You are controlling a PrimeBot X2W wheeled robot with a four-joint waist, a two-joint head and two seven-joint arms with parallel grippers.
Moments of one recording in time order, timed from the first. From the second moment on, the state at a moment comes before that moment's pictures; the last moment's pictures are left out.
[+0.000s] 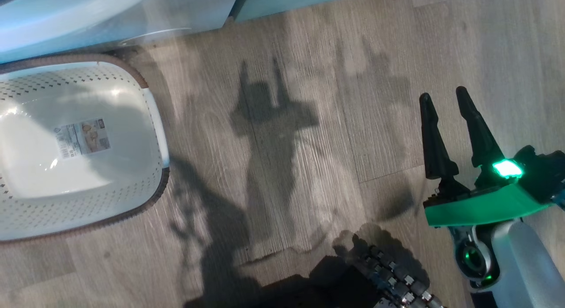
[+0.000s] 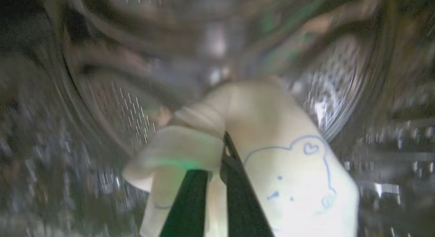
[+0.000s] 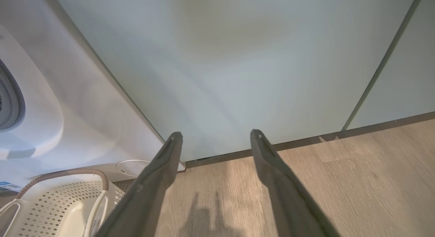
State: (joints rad) left arm -1.48 0.76 -0.20 0.70 -0.34 -0.02 -0.11; right arm -0.28 -0.04 0.26 0.01 0.40 0.13 -0.25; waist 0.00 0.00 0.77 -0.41
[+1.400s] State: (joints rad) left arm -0.98 0.61 -0.16 0.67 -0.55 -0.05 -0.23; right arm -0.29 -0.04 0.18 0.03 0.33 0.13 -0.25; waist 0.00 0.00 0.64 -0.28
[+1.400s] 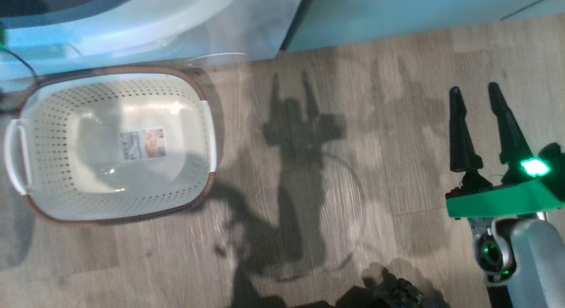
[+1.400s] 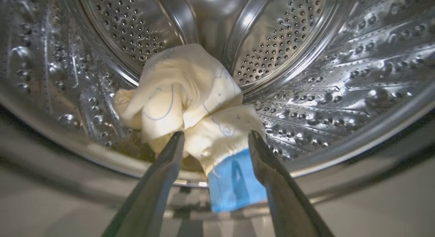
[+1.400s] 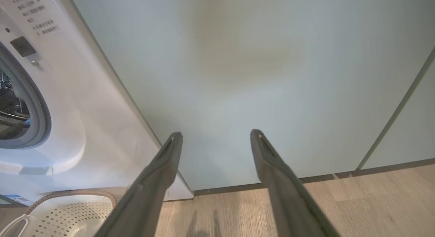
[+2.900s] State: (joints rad) left arm 0.02 0.38 -0.26 -0.14 -0.48 0.38 -0.21; right arm -0.06 -0.04 0.16 0.12 0.21 0.13 -0.25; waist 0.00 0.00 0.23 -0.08
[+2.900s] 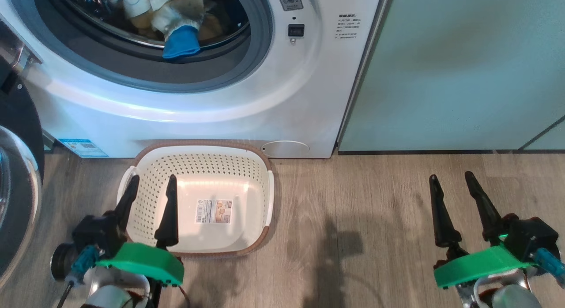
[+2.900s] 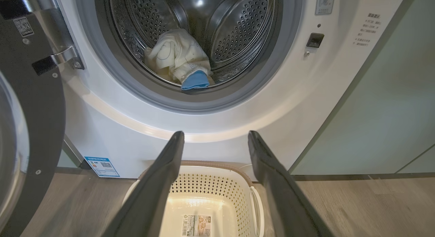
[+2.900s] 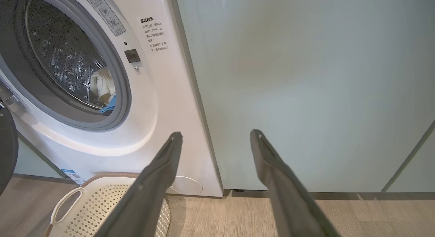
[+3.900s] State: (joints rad) left arm -0.26 0.39 -0.26 0.06 -0.55 0.28 -0.13; right arm -0.13 -0.04 0.20 0.11 0.23 0.13 -0.25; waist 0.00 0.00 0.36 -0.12
